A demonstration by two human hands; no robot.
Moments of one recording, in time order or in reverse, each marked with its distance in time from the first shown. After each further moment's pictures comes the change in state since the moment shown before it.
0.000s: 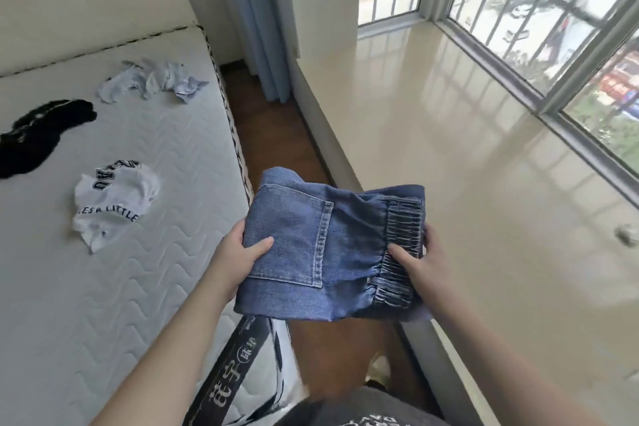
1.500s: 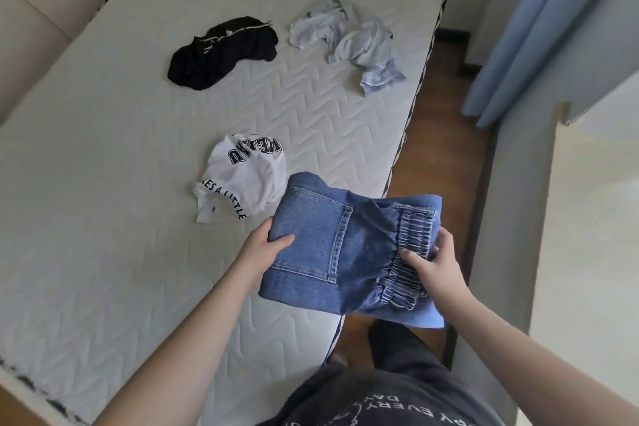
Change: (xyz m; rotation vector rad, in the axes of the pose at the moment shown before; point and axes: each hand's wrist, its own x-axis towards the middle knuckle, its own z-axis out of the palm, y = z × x) left_hand 0.329 -0.029 -0.250 -0.284 0.555 -0.368; right_hand 0.418 -0.096 0.417 -0.216 -0.726 0.192
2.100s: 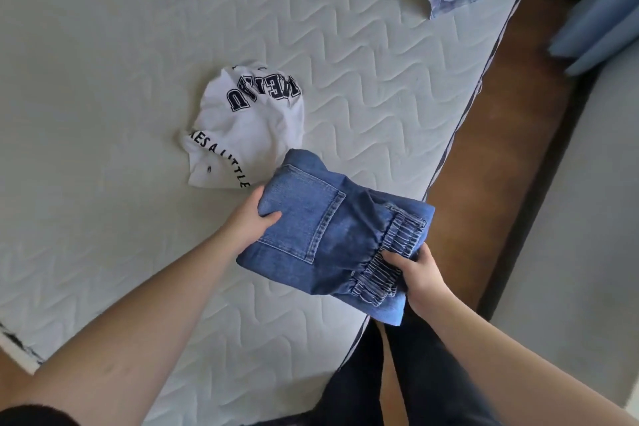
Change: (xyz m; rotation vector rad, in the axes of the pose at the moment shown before) left_hand 0.159 -0.105 -0.071 0.446 0.066 -0.095; right_hand 0.124 0.113 0.126 0.245 -0.135 0.470
